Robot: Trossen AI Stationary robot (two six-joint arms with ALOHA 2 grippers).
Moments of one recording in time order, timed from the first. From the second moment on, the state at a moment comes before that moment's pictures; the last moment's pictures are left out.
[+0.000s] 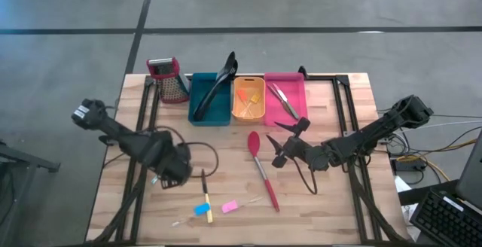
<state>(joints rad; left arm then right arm) -0.51 1.39 1.34 -1.57 -0.14 -0.79 0.42 1.36 0.72 0.40 1.08 -0.19</state>
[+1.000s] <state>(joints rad) -0.53 1.27 0.63 -1.06 0.17 -0.99 0.42 1.36 0.72 0.35 1.08 -0.13</state>
